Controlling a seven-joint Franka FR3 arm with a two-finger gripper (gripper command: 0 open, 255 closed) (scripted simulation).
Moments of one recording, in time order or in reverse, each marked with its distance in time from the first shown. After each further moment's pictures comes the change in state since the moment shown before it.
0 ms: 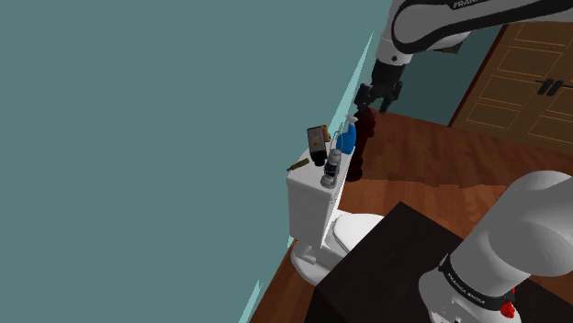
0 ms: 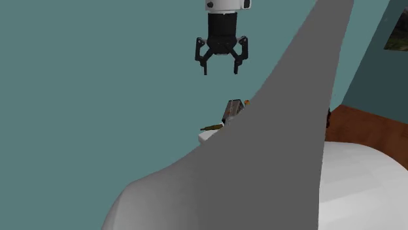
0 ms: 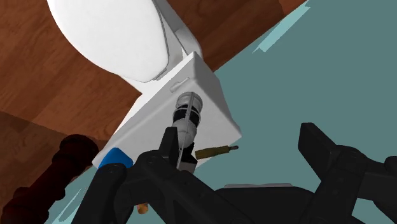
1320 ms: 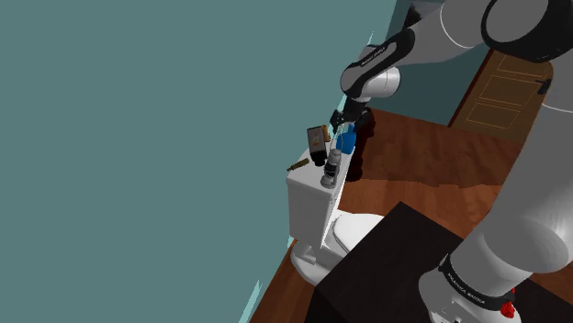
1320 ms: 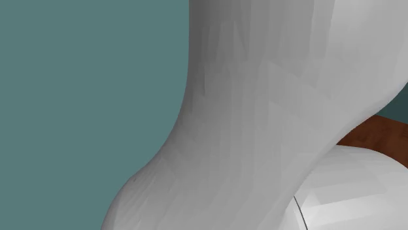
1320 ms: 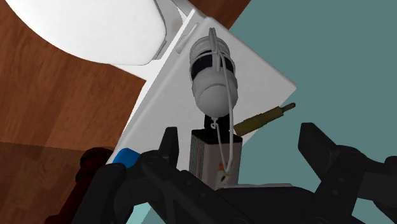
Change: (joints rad) arm -0.068 0.696 -0.108 0.280 0.261 0.458 -0.075
